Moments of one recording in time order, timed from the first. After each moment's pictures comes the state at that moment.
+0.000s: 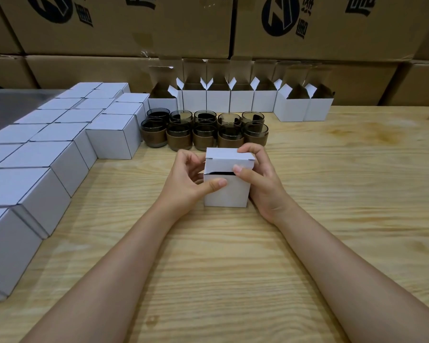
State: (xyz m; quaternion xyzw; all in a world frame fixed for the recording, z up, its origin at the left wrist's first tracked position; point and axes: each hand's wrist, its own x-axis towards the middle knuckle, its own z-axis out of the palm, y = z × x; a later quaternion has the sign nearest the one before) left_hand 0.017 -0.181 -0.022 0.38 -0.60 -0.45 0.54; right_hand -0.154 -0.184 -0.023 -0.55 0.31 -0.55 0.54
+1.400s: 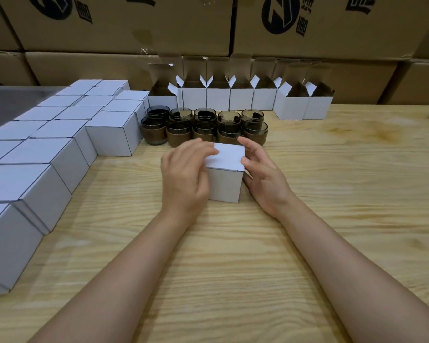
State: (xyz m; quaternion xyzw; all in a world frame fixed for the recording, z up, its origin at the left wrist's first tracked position) left_hand 0.006 -0.172 -0.020 0.43 -0.72 0.03 0.54; right_hand -0.158 -0.189 -0.019 -0.51 0.32 -0.54 0.58
